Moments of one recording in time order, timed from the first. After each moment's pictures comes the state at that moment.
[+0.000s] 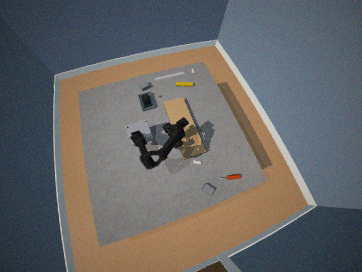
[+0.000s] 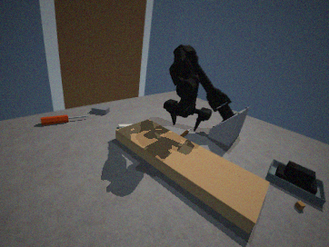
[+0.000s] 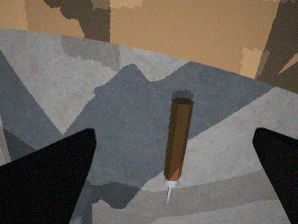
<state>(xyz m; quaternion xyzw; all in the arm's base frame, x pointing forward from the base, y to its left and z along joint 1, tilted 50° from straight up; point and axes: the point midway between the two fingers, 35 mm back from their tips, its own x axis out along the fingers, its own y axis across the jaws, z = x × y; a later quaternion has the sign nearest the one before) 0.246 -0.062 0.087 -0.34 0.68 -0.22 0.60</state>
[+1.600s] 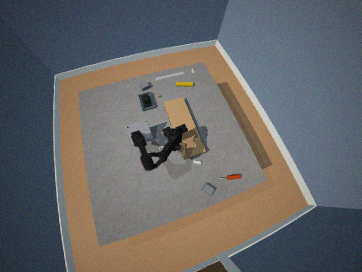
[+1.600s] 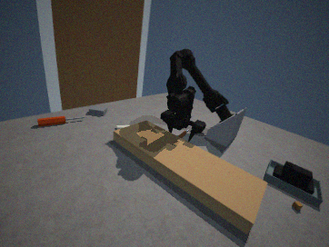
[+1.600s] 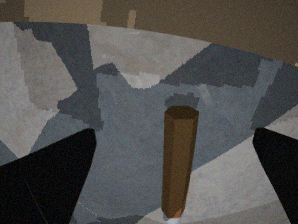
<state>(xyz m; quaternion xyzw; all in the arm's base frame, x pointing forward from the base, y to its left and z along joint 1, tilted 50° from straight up) 0.235 -0.107 0.060 -0.33 0.68 -0.26 0.60</state>
